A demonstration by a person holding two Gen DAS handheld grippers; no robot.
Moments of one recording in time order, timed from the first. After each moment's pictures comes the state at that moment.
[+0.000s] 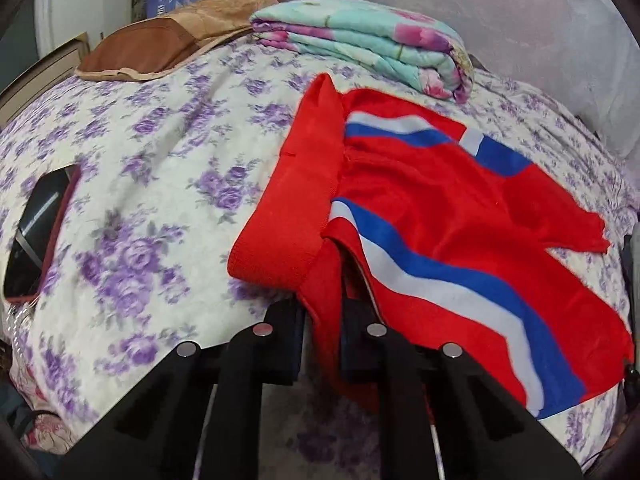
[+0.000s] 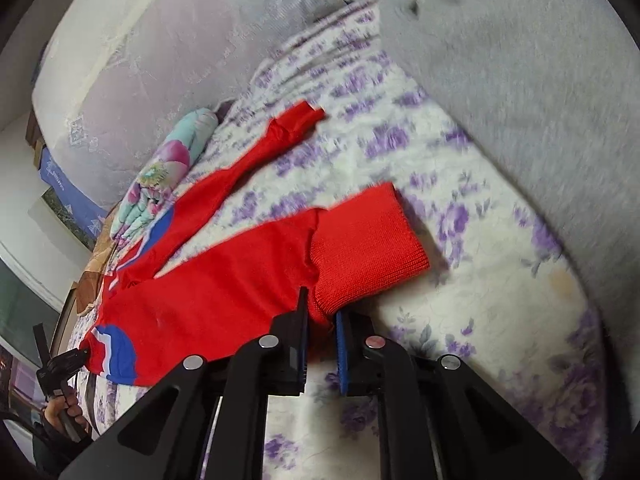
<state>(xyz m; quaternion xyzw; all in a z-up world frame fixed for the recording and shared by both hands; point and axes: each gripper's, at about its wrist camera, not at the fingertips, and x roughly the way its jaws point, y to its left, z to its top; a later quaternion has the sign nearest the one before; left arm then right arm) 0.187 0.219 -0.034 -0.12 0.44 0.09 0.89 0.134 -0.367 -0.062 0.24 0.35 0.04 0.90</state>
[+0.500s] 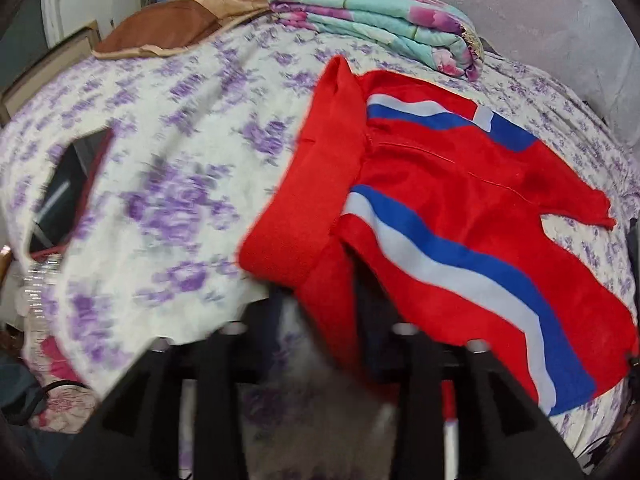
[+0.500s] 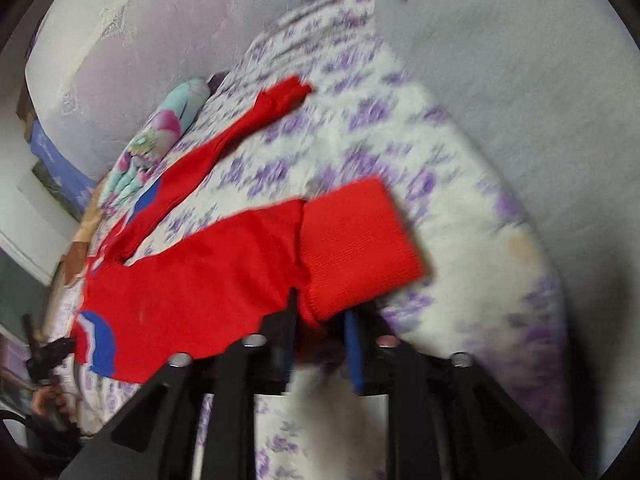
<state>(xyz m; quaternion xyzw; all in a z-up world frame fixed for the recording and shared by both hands) 0.152 0.226 -0.038 -0.11 0.47 0.11 0.87 0.117 -0.374 -0.057 0.20 0.40 0.01 0.90</state>
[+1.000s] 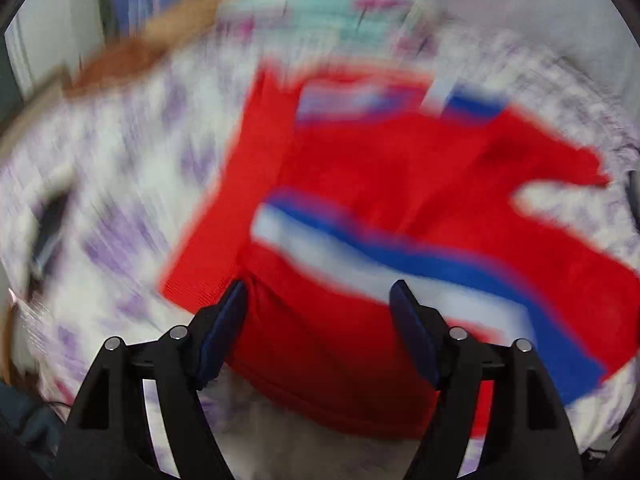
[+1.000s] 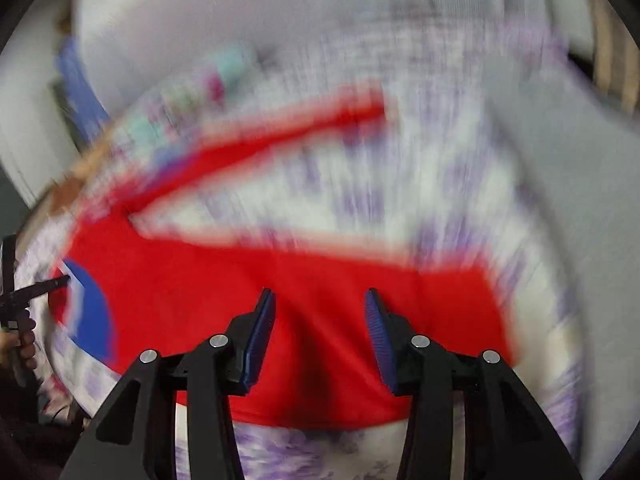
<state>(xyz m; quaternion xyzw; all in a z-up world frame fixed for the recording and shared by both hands) 0.179 0.185 -0.058 -0.06 0.48 0.07 0.87 0.173 -0.306 -0.060 0.08 0.45 0.05 0.89</state>
